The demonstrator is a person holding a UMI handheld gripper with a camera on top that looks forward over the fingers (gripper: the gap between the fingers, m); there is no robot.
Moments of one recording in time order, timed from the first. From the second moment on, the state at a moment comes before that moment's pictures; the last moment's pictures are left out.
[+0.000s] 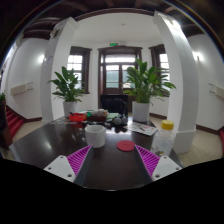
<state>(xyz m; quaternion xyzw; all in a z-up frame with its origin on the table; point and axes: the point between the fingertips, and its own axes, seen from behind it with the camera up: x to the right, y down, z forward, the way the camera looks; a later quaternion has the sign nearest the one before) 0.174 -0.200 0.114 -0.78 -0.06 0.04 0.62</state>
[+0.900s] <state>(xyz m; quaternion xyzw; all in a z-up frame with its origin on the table) 0.339 -0.104 0.072 -0.78 0.04 -0.05 0.62</state>
